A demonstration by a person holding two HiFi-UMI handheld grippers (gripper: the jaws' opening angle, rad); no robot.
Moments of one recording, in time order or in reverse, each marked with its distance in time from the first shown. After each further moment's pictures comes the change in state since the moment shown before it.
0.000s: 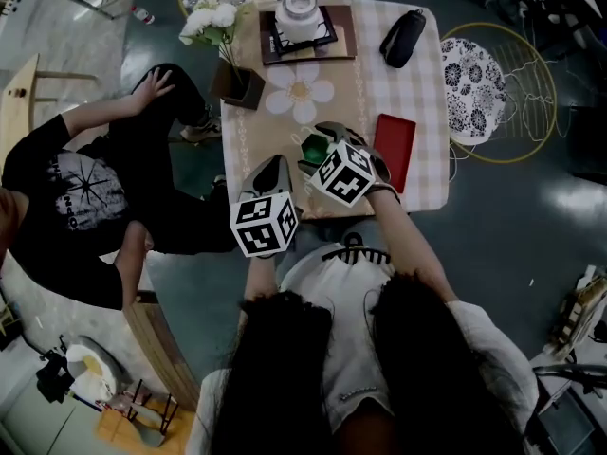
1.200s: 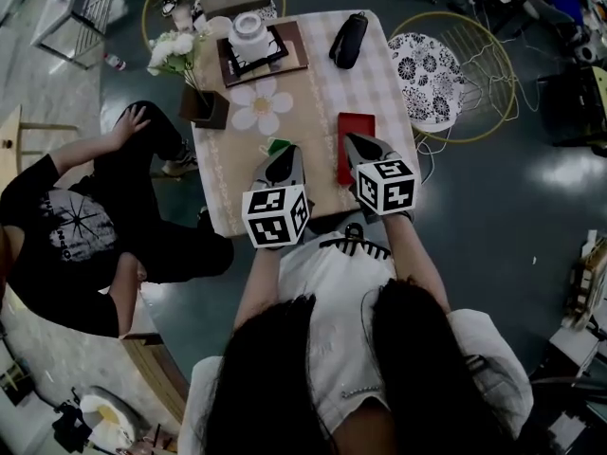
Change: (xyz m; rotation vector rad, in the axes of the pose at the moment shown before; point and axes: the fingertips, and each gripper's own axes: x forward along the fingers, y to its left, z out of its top) left arm 0.004 -0.112 0.022 0.140 -0.098 -0.239; right arm -0.161 -0.066 -0.080 0.723 -0.368 -0.474
